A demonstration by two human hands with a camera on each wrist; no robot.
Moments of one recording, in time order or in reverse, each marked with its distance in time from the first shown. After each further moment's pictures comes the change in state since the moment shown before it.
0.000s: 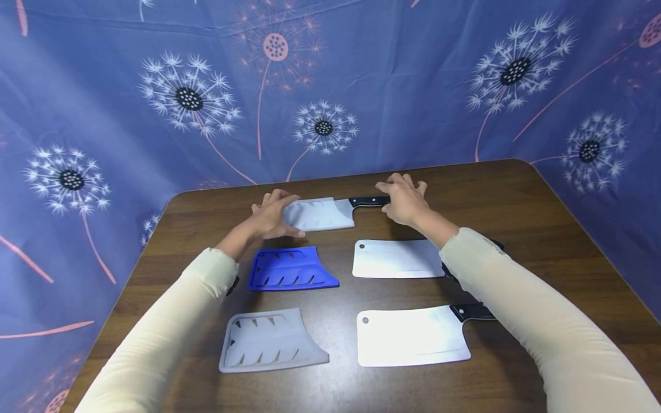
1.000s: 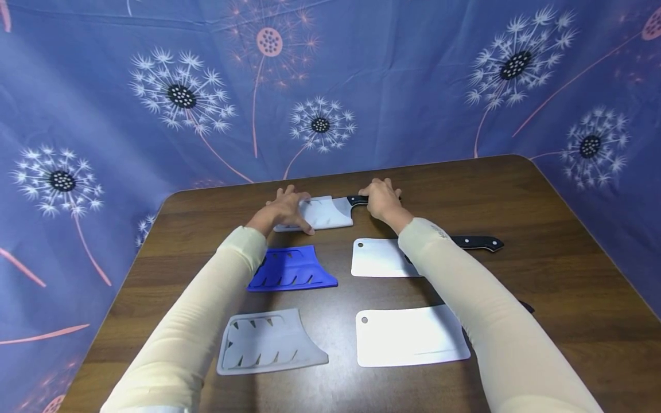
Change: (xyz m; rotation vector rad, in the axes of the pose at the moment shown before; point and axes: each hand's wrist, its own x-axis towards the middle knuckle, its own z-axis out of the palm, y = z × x) left_hand 0.049 0.016 0.011 0.047 -0.177 -0.109; right_hand 0.050 -0.002 0.047 0.040 -0.098 0.171
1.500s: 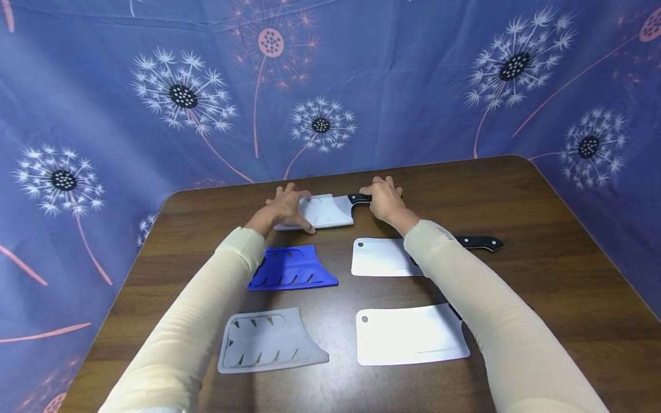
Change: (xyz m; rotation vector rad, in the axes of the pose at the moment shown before) left_hand -0.005 0.002 -0.002 0.004 0.054 0.027; right_hand -0.011 0.005 -0.004 0.037 0.041 -0.111
